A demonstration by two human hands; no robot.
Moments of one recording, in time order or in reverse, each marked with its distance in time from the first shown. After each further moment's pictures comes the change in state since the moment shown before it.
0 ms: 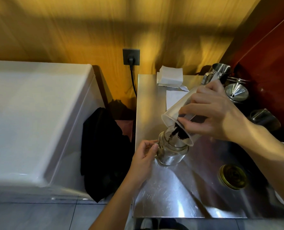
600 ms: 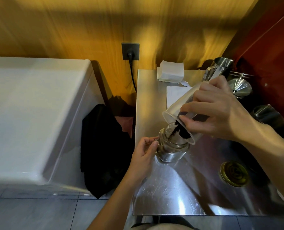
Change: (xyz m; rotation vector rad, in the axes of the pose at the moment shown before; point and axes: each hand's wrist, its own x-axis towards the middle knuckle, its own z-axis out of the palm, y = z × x) left_hand 0.002 0.001 0.003 -0.073 0.012 -0.035; right_hand -0.004 0.002 0.001 -0.044 0.020 -0.018
